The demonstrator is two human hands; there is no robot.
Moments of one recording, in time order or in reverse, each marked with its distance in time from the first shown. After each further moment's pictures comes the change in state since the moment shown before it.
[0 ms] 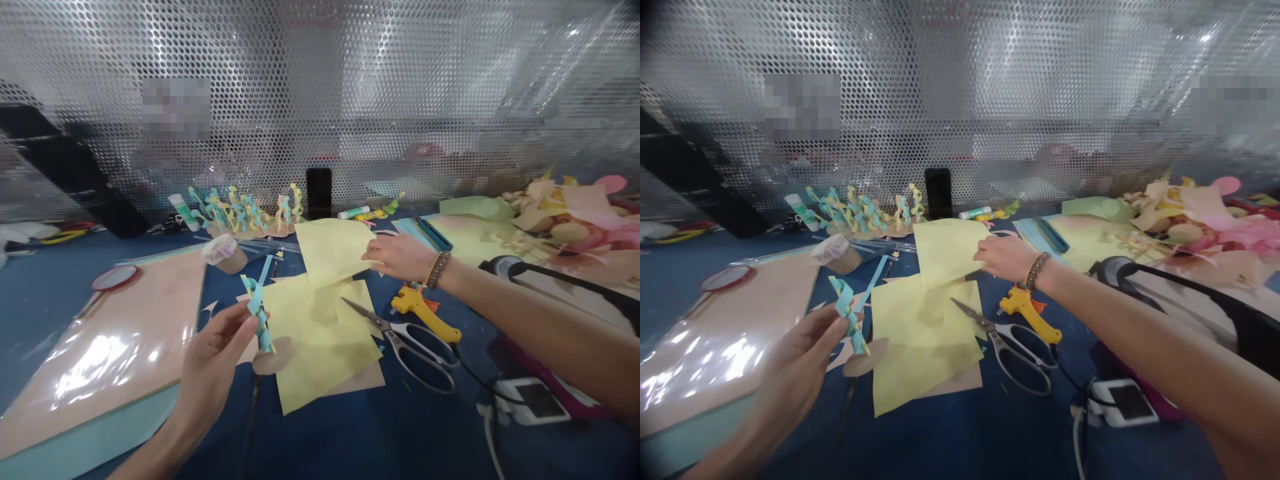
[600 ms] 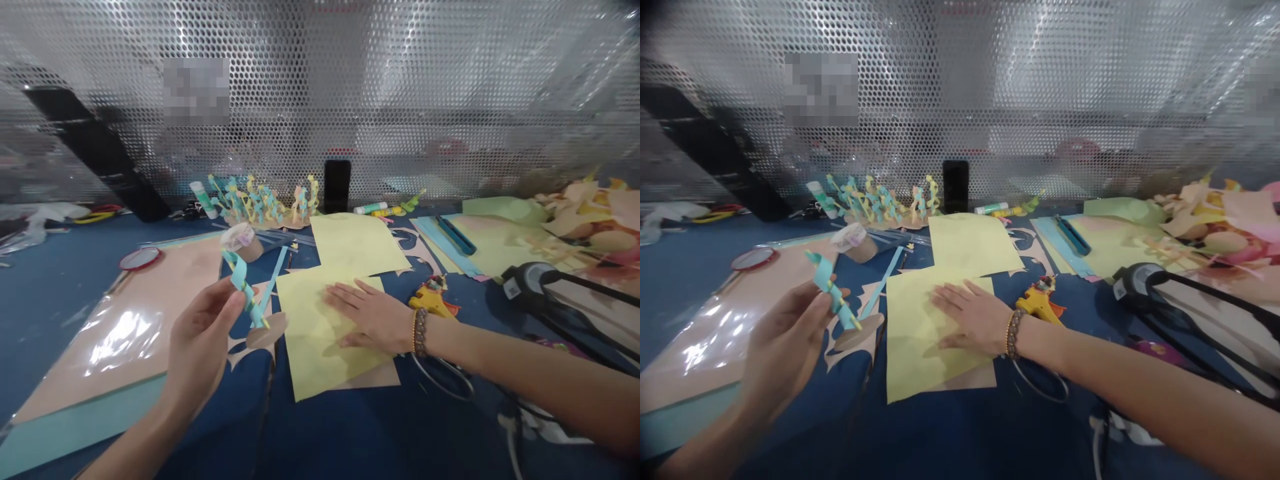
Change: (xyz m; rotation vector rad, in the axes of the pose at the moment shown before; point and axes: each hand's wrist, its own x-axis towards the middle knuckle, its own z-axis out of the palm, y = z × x) left_hand 0.008 0.015 -0.015 -0.195 0.190 0.081; right_hand 0.007 -0.114 0.032 0.509 -0.187 -0.132
